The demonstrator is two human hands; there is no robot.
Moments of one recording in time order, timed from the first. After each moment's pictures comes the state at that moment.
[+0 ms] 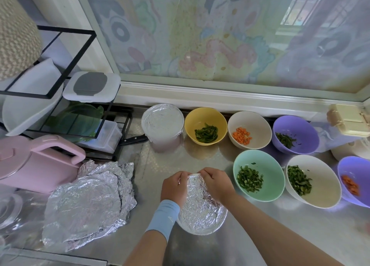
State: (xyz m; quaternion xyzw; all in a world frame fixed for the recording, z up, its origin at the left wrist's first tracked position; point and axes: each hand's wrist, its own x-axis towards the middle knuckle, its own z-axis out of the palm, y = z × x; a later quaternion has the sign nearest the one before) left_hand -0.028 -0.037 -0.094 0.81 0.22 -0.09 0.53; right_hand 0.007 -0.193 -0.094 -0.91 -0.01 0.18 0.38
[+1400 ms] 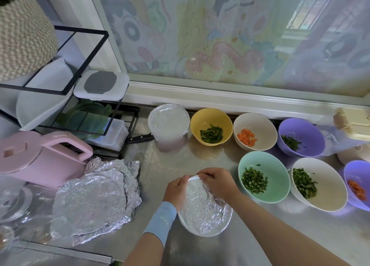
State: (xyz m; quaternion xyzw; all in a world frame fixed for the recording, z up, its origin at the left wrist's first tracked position) left_hand -0.041 -0.022 -0.103 0.72 0.27 -0.18 0.61; right_hand 0.011 -0.189 -0.094 -0.88 -0.02 0.20 0.44
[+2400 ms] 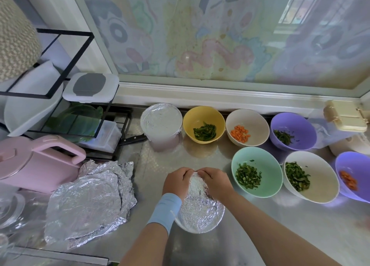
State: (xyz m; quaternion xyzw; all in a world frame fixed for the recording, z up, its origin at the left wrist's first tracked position) left_hand -0.018 -0.043 -0.087 0.88 0.15 -0.13 0.43; right_hand 0.003 -0.197 -0.095 -0.88 0.01 0.21 0.42
